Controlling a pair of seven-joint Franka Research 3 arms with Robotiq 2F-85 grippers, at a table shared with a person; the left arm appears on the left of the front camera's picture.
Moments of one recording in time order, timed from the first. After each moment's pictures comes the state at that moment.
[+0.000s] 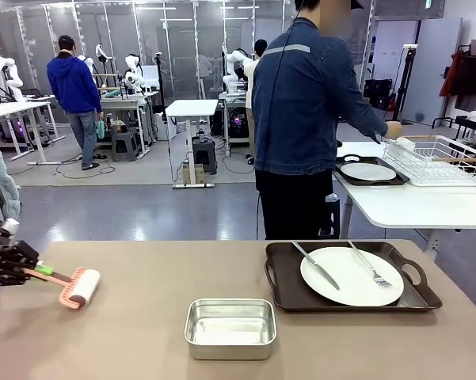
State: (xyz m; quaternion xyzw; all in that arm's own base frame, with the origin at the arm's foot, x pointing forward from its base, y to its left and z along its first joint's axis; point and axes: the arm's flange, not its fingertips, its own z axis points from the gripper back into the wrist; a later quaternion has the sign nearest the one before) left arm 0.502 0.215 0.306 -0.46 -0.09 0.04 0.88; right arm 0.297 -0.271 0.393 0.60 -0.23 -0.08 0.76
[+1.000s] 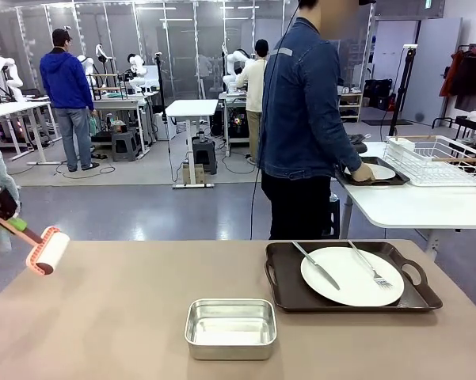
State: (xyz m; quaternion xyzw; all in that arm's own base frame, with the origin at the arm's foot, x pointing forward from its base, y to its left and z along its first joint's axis) left arm 0.457 0.159 0.500 -0.25 -0.16 -0.01 0.95; right arm 0.297 -0.271 0.393 0.60 -0.23 -0.08 0.76
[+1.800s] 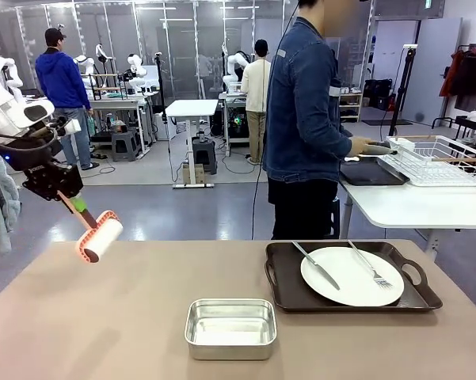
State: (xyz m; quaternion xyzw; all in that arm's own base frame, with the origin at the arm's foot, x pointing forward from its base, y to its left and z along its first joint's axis) left arm 0.457 -0.005 0.562 -0.18 -0.14 -0.14 0.96; right arm 0.297 -0.270 0.393 0.60 -0.23 -0.08 0.76
